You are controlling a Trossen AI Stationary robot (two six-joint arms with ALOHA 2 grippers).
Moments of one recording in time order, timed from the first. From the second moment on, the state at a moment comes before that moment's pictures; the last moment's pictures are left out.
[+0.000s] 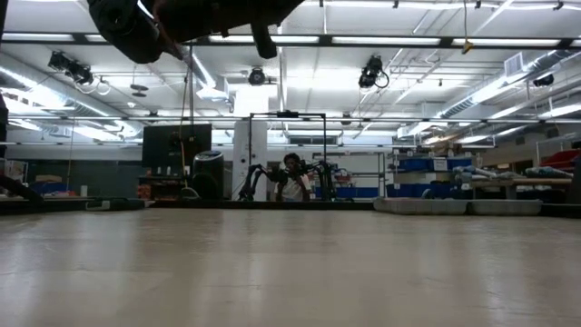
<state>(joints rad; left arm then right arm) -0.02 1.61 0.76 1.23 -0.08 -0.18 0.40 1.63 1.29 0.12 0.59 -0.56</state>
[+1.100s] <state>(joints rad) -0.02 1.61 0.76 1.21 -0.14 -0.19 0.36 1.63 1.29 0.32 0.78 -0.53</state>
